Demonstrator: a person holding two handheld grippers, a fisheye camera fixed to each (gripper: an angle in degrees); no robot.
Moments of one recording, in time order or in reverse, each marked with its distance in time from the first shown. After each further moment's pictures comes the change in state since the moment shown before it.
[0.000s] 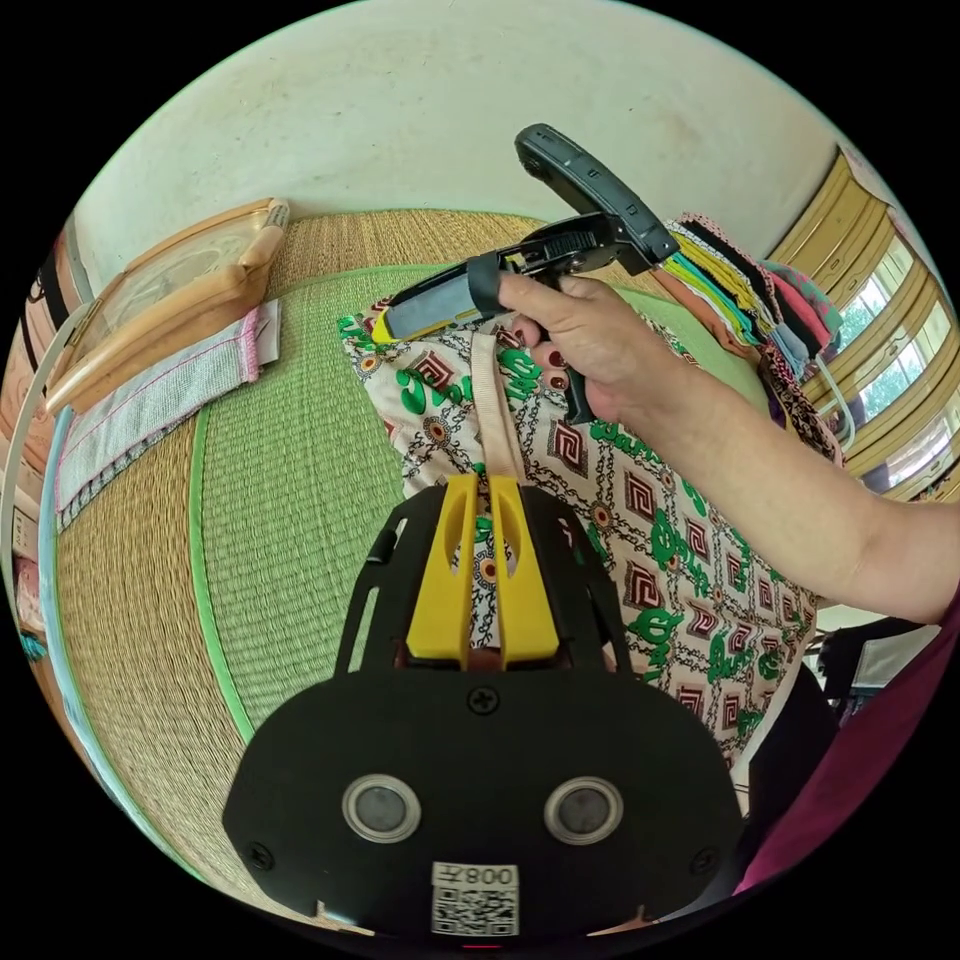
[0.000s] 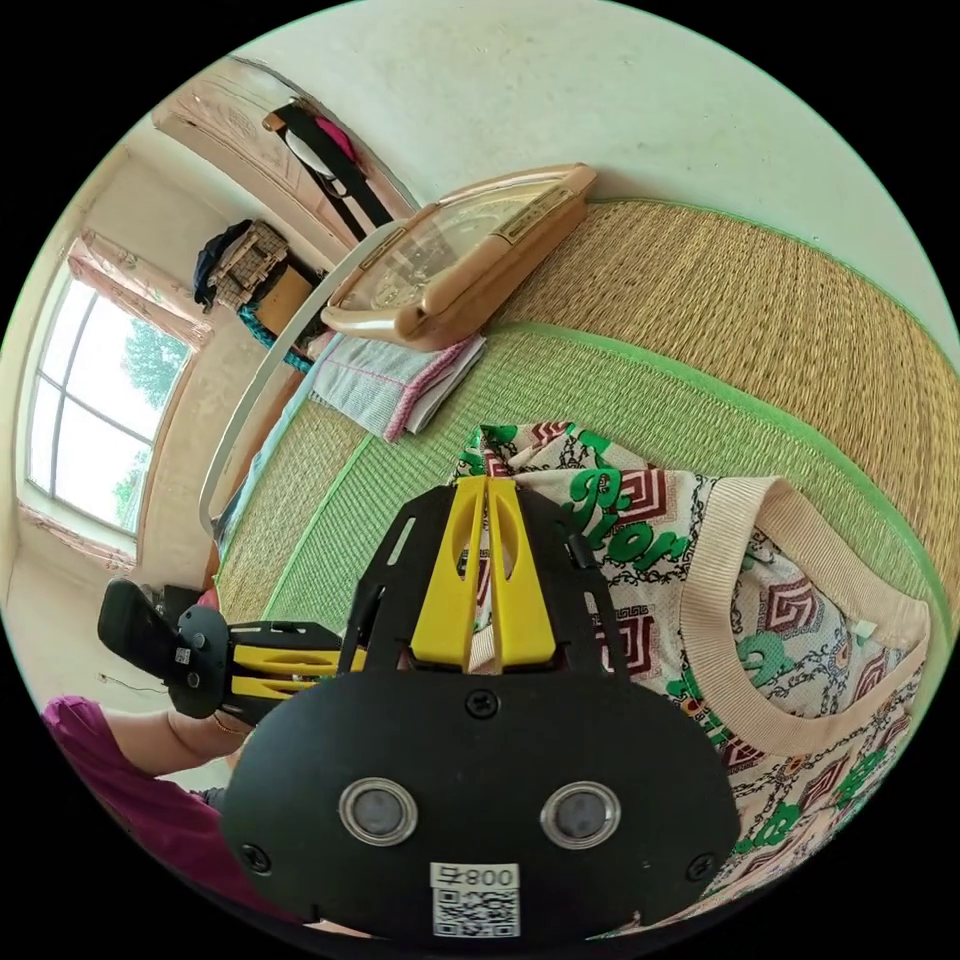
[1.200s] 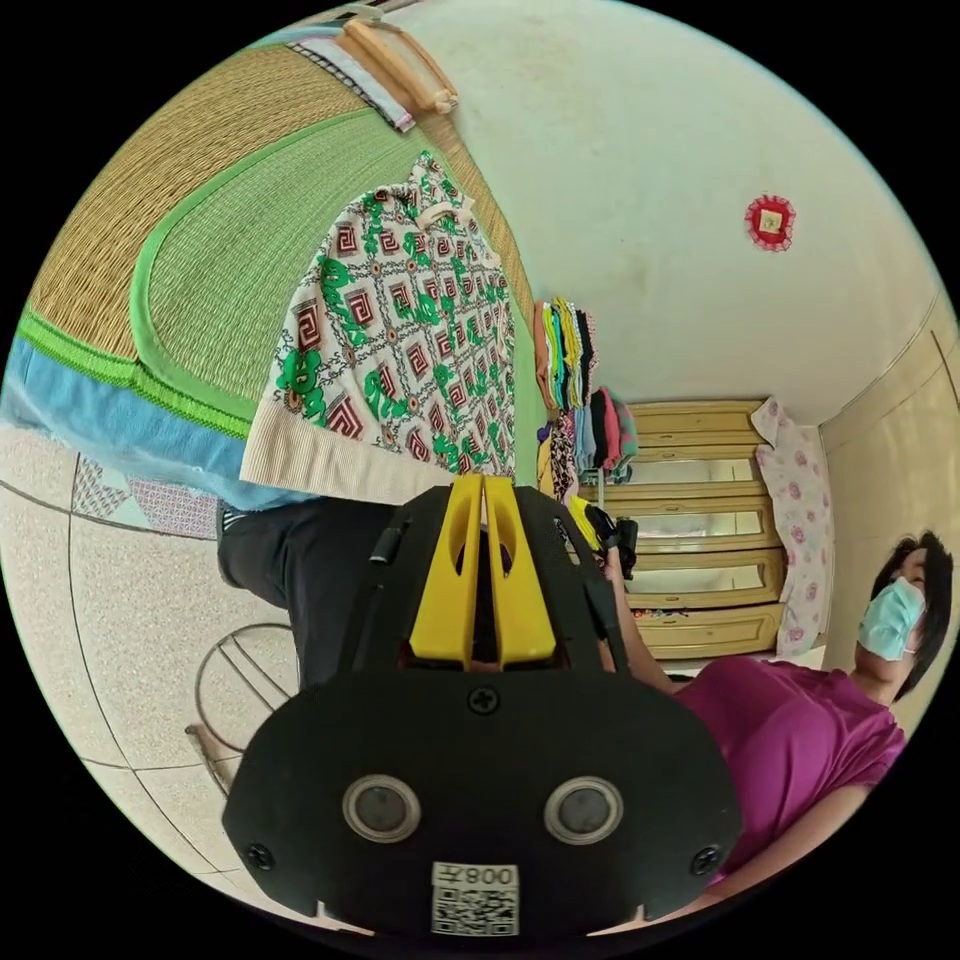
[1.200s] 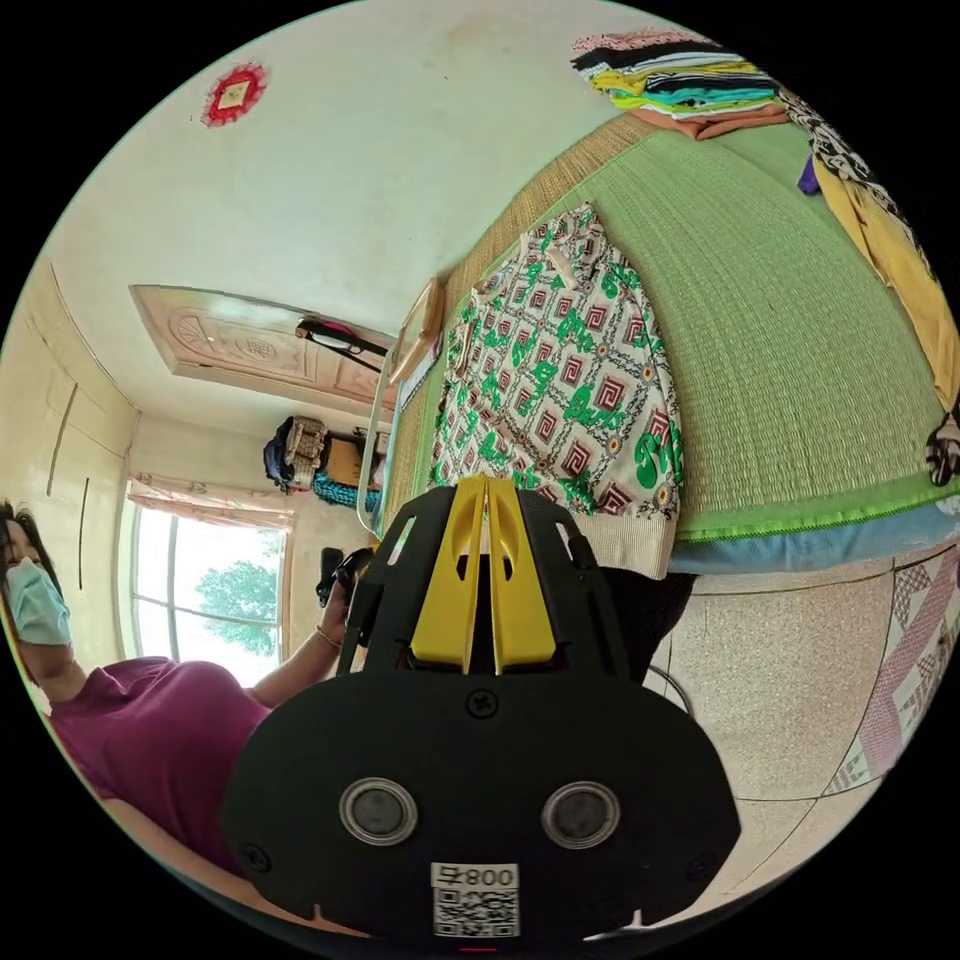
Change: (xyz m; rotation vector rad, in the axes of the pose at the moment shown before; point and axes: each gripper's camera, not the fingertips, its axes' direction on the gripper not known) left arm 0.062 0.434 -0.339 0.067 0.716 -0.639; right arm -0.177 0.650 -0.420 0.371 -0.248 0.588
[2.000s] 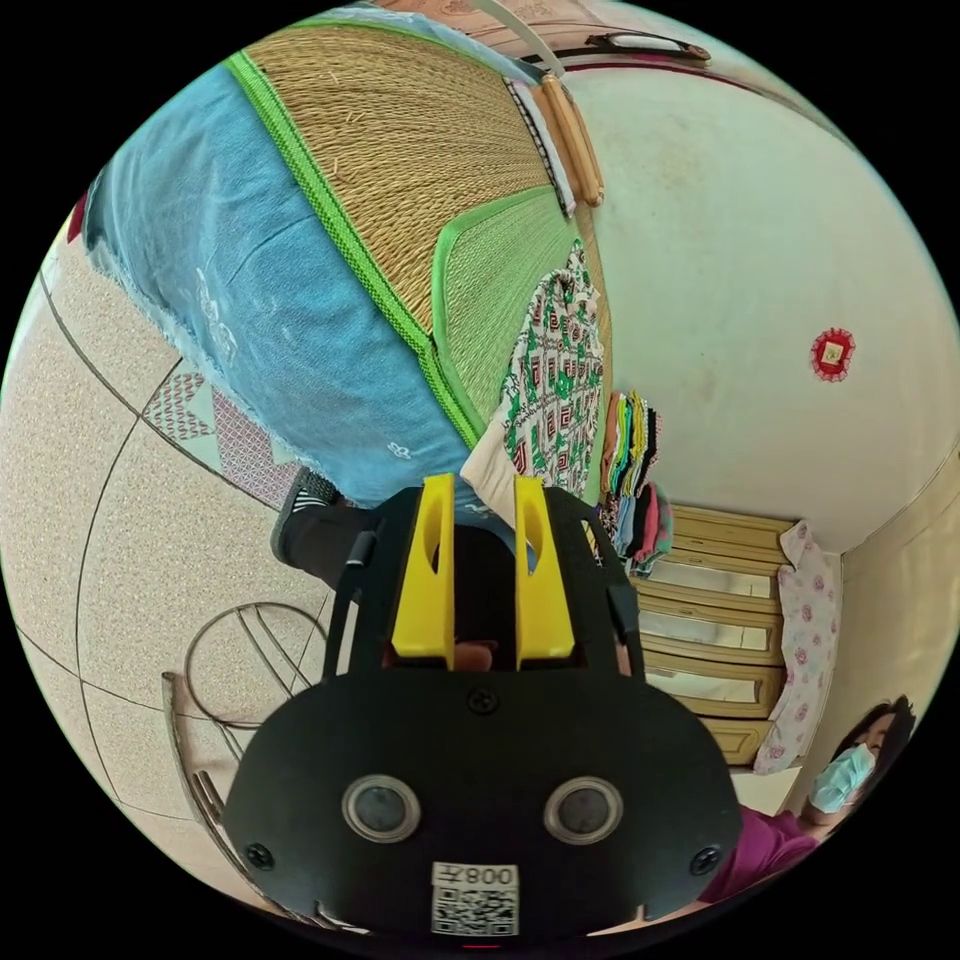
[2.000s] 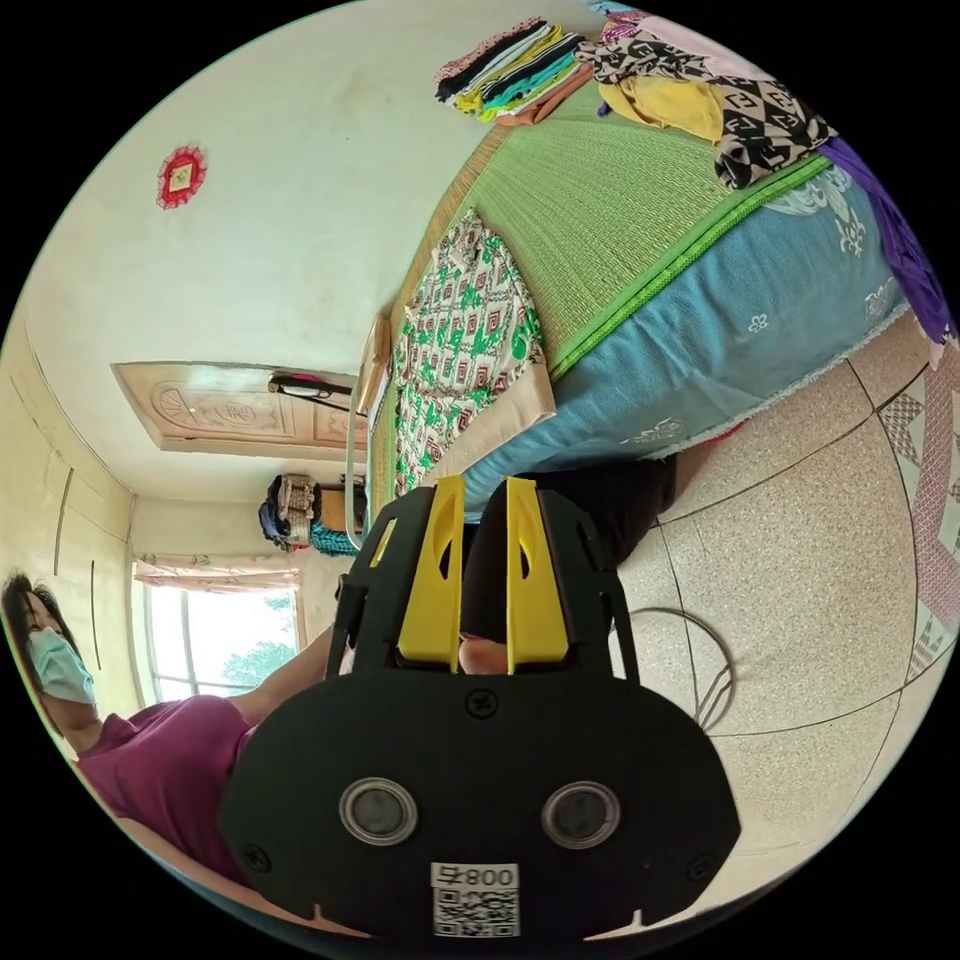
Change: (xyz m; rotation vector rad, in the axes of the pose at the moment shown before) left arm -0.073 0.092 -0.133 0.172 -0.075 -0.279; right arm 0.026 0.159 -0.099 0.106 0.006 0.225
